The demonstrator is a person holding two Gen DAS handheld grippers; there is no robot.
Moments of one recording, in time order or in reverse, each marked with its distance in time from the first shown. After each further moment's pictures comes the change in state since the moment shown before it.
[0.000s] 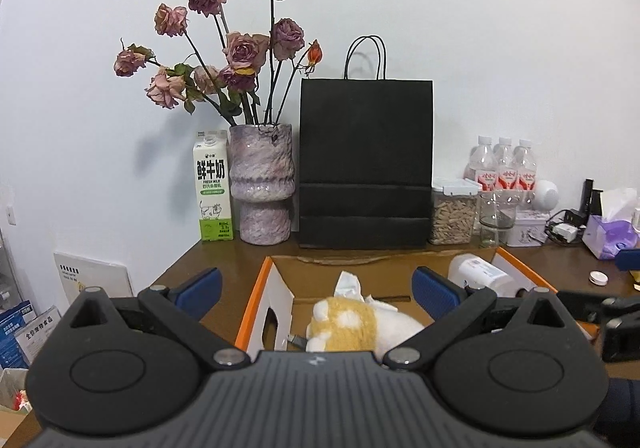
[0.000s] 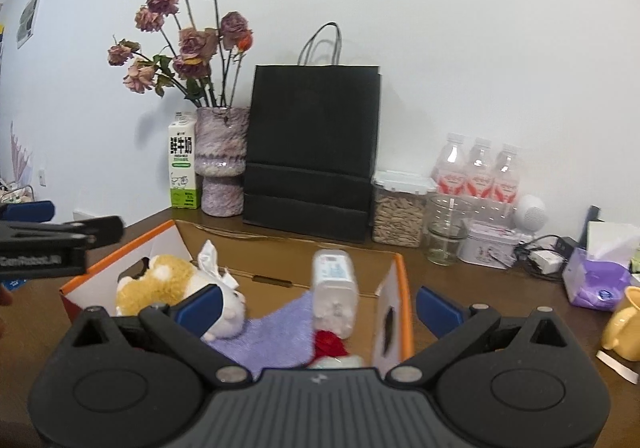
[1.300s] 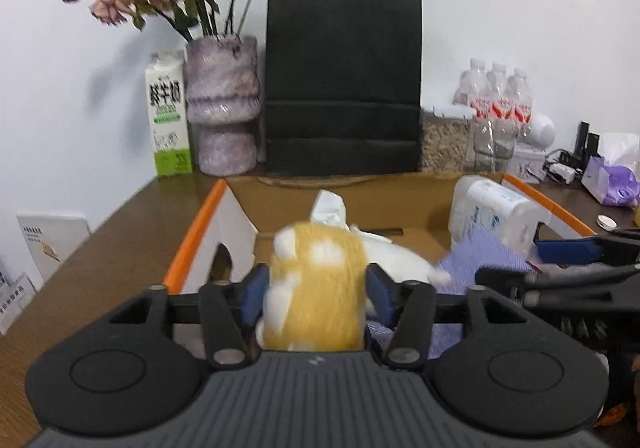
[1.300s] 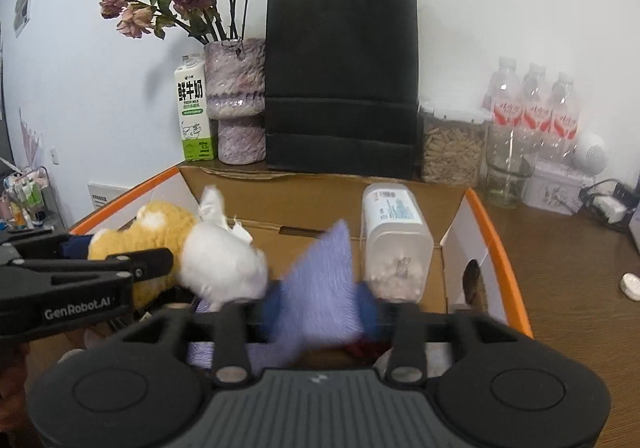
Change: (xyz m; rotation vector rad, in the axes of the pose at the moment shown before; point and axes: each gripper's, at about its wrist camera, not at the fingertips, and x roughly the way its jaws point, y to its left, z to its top) left arm 0.083 -0.009 -0.039 0.022 0.164 -0.067; right arm 0.098 0.024 -0.023 0.041 0.143 0.089
